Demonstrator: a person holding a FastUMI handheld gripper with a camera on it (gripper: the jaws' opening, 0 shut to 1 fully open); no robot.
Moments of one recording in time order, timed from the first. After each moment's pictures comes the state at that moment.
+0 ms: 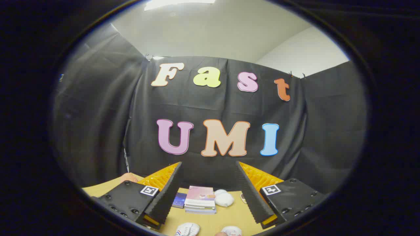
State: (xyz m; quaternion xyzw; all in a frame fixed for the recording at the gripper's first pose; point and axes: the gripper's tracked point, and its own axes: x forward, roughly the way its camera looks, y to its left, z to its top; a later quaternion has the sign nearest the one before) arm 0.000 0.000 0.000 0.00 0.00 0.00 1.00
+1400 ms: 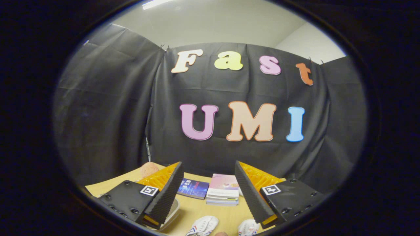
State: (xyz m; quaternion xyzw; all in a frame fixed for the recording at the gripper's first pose) arm 0.000 0.070 -0.066 0.01 0.08 0.10 0.99
